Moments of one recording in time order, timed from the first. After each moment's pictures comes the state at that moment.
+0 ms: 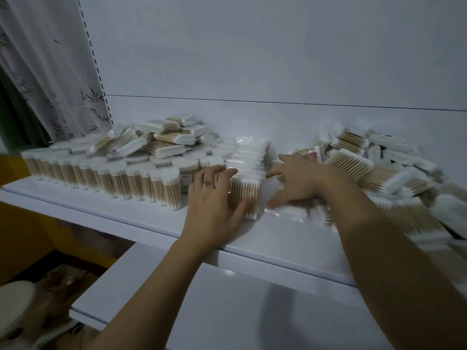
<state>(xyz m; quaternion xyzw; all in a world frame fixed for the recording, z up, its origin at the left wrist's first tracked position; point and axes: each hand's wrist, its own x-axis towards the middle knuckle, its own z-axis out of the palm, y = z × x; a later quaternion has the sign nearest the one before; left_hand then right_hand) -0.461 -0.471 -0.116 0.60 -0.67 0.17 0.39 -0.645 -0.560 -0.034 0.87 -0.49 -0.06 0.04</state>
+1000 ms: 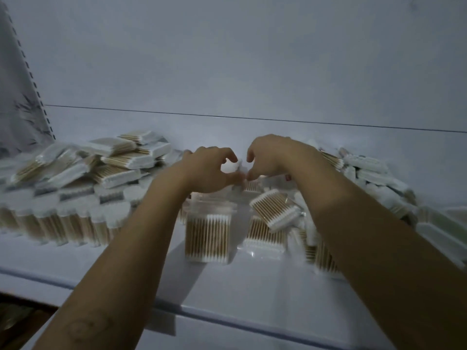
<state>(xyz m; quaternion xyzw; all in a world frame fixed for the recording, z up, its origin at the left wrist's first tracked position) -0.470 -0.572 -0.002 0.63 -0.76 0.00 0.15 -0.625 -0.618 0.028 0.83 -0.56 0.01 0.03</state>
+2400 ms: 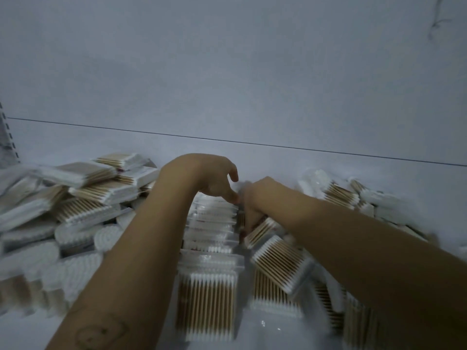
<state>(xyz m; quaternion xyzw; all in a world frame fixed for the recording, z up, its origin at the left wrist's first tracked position) -0.470 -0.647 0.041 0.62 -0.79 -0.07 0.02 -0.588 -0.702 -0.008 0.80 -0.53 -0.24 0.13</state>
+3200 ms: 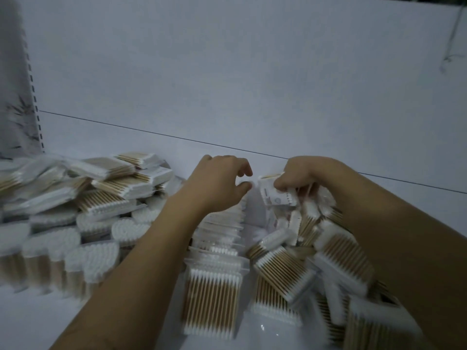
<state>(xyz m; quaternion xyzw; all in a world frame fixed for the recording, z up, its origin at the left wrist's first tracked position) -0.460 -0.630 0.011 0.55 -0.78 0.08 0.30 -0.643 -0.697 0.065 0.77 -0.64 0.00 -0.07</state>
